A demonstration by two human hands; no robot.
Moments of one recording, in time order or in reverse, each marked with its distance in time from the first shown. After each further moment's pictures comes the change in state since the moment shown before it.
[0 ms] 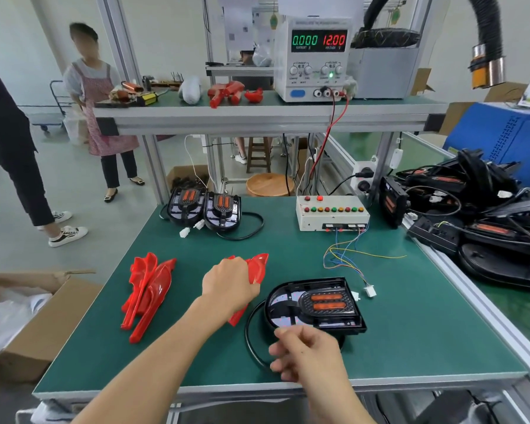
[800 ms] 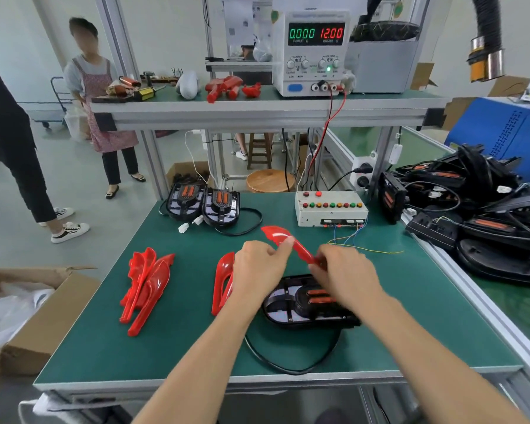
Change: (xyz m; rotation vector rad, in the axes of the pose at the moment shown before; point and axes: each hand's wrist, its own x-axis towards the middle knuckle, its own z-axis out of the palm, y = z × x) left_hand -0.013 0.059 -0.007 -0.620 0.146 -0.074; right_hand 0.088 -0.090 -0.059 -1.437 0.254 -0.616
